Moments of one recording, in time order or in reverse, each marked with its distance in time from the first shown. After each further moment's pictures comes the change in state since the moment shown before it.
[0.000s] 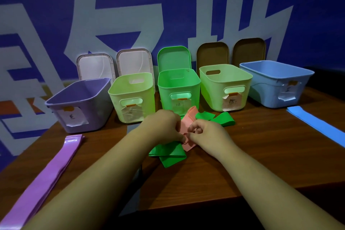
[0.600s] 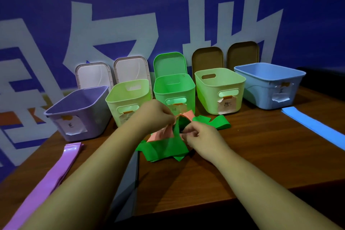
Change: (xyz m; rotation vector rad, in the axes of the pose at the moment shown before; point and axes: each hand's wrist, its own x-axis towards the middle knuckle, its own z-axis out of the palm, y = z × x) left_hand -0.007 -0.003 -0.045 -0.472 0.132 -0.175; right_hand -0.008 -0.004 -0.003 0.152 0.030 -0.066
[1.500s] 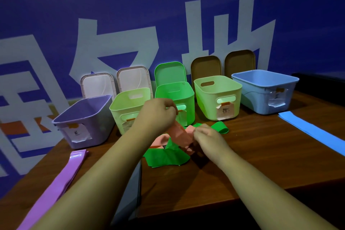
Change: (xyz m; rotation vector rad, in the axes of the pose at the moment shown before) left_hand -0.022 0.037 -0.015 -0.025 0.260 0.051; right_hand -0.013 -0.014 -0.018 0.401 -0.020 0.104
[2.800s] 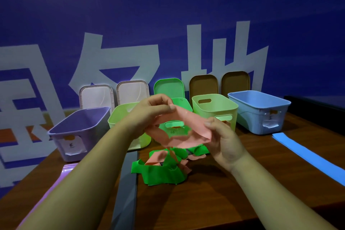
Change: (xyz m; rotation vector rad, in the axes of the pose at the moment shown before) left_hand 0.034 -0.029 -0.034 -0.838 -0.237 0.054; right_hand 0.004 -0.047 -0.040 0.743 -0.143 -0.132
